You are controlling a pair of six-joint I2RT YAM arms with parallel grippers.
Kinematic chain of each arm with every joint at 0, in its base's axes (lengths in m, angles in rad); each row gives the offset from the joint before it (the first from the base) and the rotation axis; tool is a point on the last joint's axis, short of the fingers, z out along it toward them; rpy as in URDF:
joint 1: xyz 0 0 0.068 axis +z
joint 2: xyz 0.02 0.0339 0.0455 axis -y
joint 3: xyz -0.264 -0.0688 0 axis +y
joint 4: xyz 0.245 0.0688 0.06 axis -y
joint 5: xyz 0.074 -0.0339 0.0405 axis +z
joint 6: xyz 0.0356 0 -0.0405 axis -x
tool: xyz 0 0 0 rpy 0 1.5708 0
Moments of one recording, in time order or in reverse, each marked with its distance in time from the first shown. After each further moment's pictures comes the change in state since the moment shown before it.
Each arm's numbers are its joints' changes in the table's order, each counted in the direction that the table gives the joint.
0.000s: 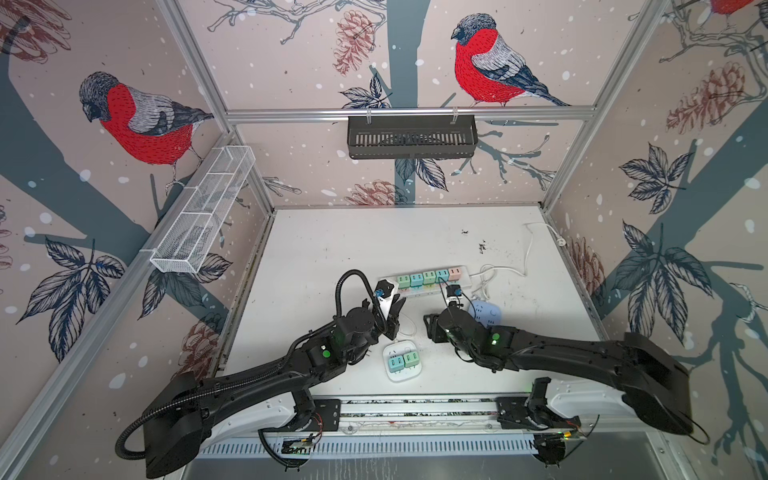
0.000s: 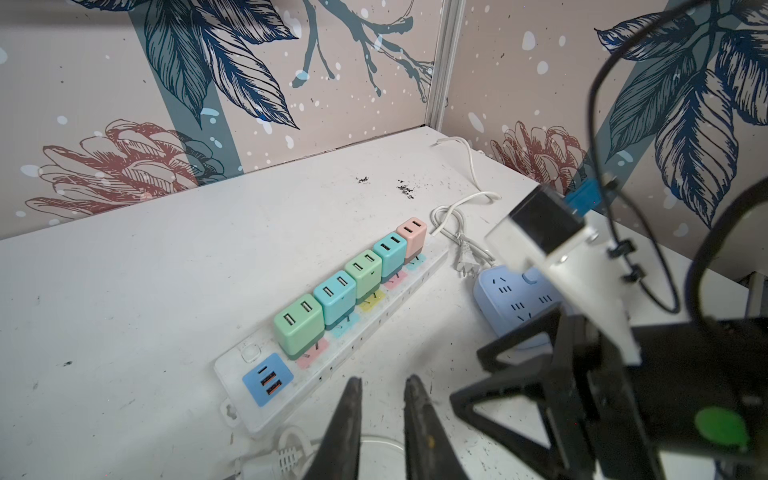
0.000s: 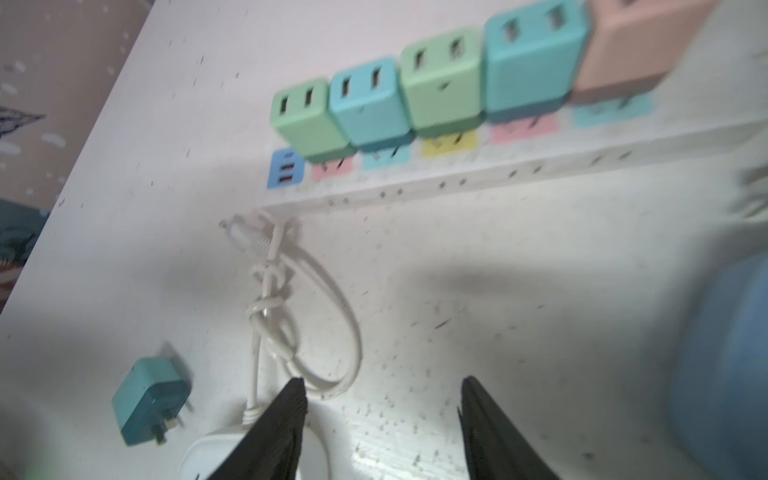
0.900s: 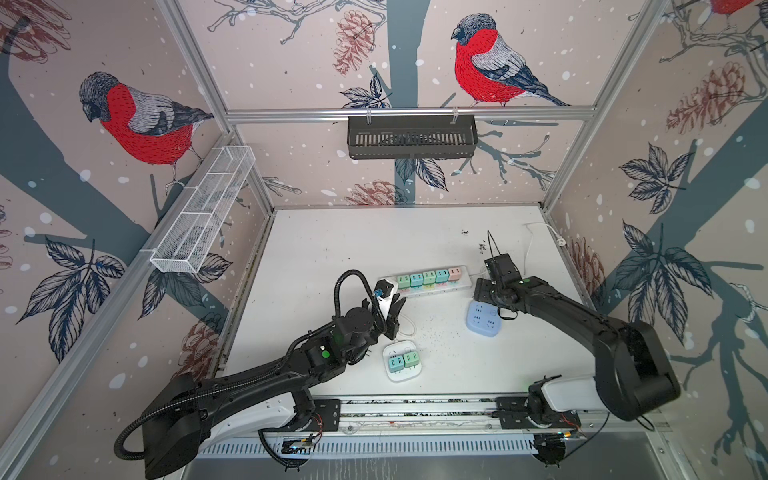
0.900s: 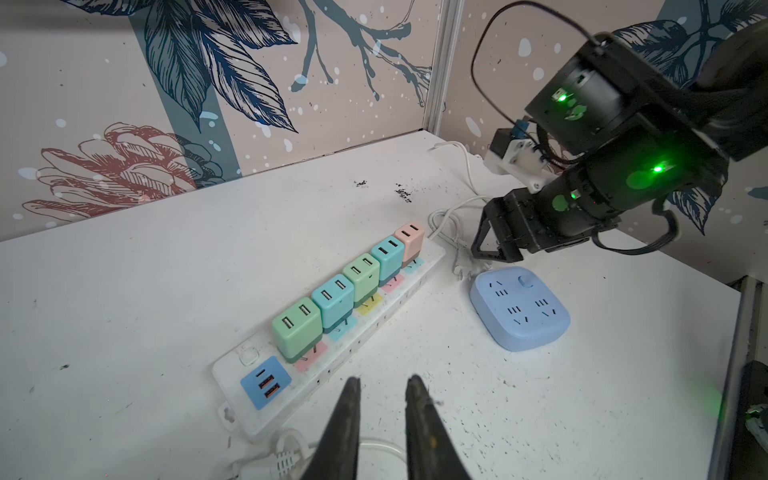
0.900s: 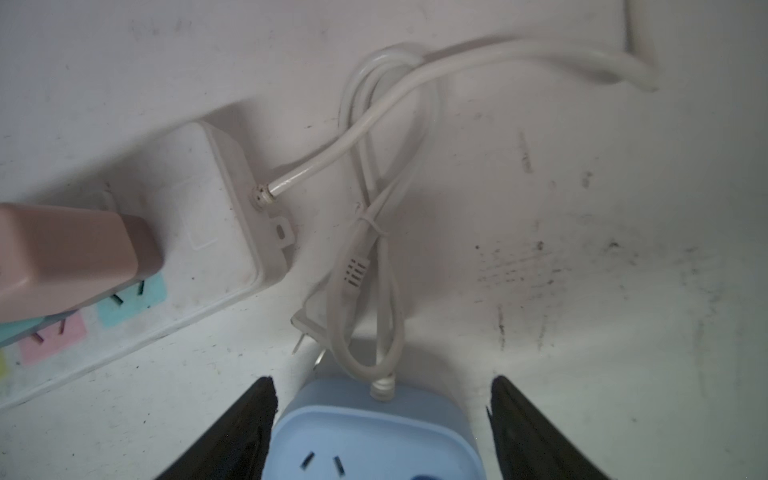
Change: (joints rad) left arm 0.000 0.008 0.000 -0.001 -0.005 0.003; right arm -0.706 -0.246 -0.230 -0.338 0.232 0.318
